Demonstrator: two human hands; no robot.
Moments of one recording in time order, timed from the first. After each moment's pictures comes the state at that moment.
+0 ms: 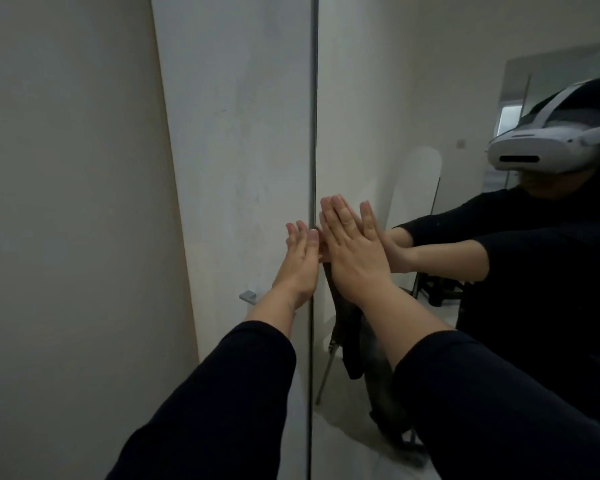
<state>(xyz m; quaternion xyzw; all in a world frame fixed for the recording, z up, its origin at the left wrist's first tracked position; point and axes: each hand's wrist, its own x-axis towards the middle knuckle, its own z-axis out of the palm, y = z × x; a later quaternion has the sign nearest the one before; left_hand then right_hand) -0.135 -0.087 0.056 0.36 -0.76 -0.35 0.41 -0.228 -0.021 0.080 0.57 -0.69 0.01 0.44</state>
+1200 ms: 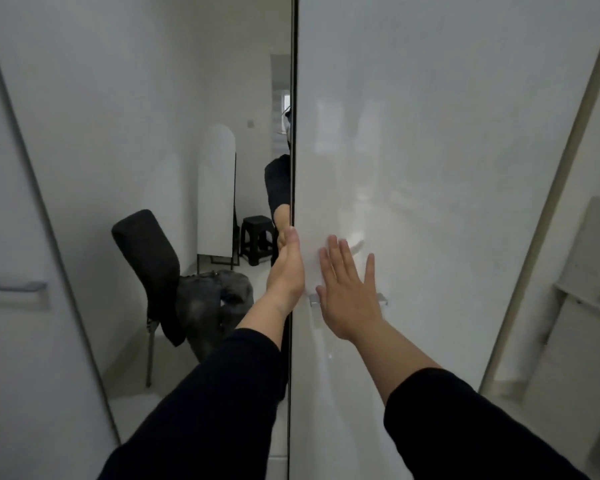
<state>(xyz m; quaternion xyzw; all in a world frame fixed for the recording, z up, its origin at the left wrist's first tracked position) -0.342 0.251 -0.009 0.18 -0.70 -0.64 0.26 -0.358 0.384 -0.019 0.38 -0.89 0.05 0.24</state>
